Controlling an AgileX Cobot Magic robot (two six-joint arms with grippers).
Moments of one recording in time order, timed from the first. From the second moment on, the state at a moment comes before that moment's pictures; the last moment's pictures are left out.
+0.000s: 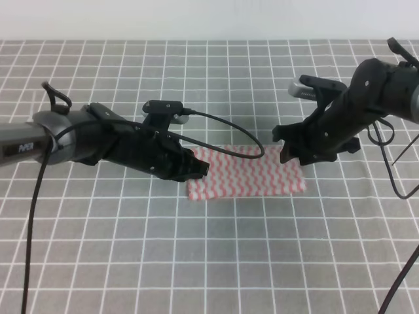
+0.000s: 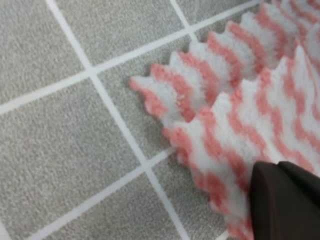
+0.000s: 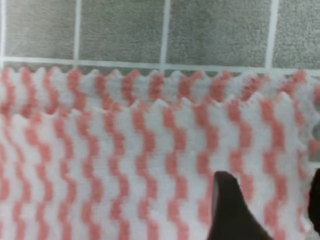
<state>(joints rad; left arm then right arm) -0.36 2.07 -1.32 -1.03 0.53 0.94 0.29 2.07 -1.53 0.36 0.74 0.03</state>
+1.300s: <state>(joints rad) -0.36 2.07 -1.32 -1.03 0.54 0.95 0.28 2.11 -1.56 0.39 0.78 0.02</state>
